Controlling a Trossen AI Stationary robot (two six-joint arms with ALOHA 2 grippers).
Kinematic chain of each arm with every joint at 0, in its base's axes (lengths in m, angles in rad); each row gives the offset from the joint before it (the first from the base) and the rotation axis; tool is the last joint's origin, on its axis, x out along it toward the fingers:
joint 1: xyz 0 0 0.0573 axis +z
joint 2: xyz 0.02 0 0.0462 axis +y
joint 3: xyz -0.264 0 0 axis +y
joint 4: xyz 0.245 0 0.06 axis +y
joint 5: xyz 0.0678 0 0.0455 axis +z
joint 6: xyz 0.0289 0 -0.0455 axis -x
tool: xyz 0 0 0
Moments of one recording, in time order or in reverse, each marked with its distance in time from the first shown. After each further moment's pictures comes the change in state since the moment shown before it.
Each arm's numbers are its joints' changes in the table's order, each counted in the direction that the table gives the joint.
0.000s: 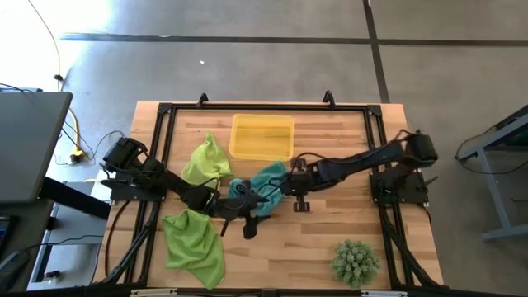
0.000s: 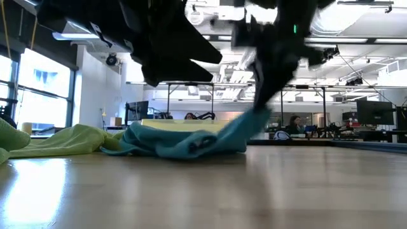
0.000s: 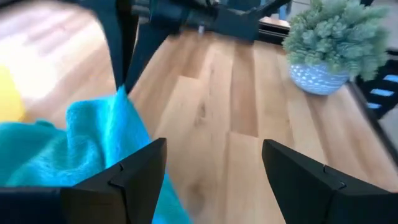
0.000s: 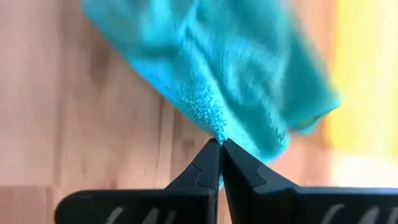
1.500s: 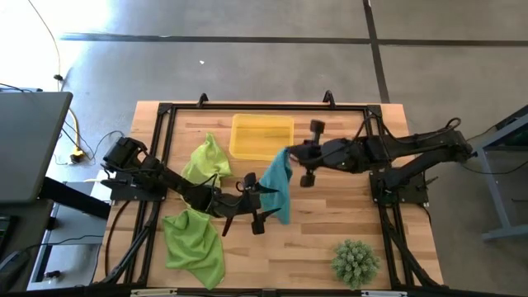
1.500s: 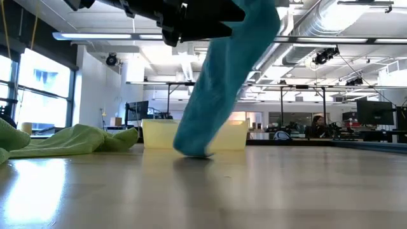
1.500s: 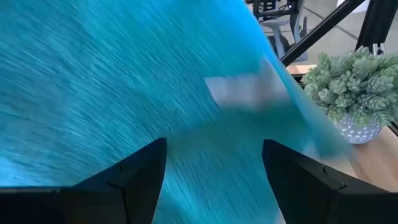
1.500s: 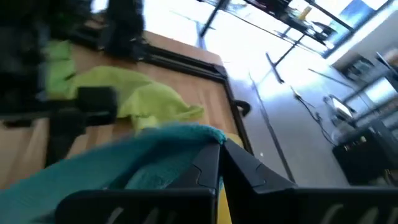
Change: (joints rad) left arm 0.007 -0.001 -0.096 -0.121 0.118 -0.327; right arm 0.036 -0.341 -0.179 -0.145 -0.340 0.290
